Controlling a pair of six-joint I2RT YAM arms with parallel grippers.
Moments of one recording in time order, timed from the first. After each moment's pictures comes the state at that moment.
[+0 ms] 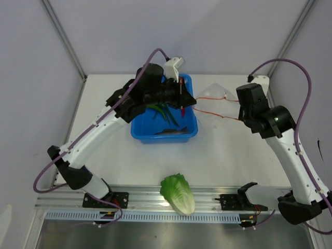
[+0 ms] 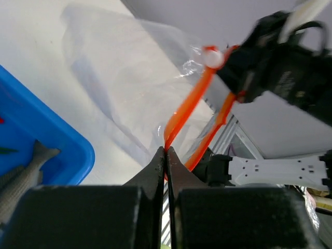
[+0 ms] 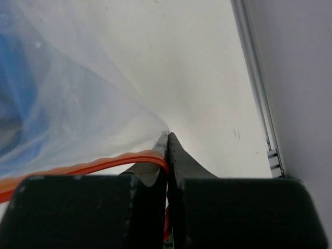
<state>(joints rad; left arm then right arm) -0.83 1.56 1.88 -0.65 0.25 -0.51 0.50 1.20 1.60 -1.17 0.65 0.37</state>
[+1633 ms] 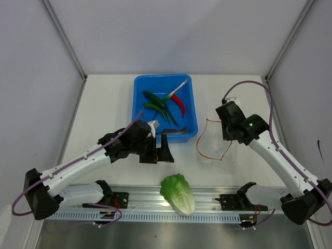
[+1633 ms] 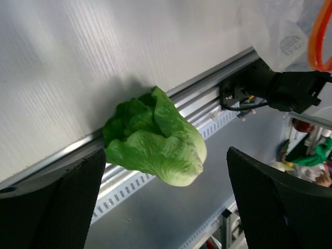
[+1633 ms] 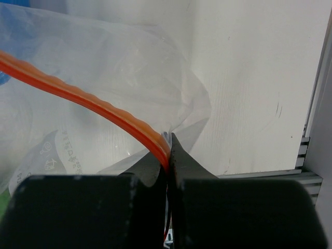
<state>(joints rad) -0.86 1.09 0.92 -0.68 0.24 -0.84 0.58 1.16 1.24 -1.12 0.45 0.37</state>
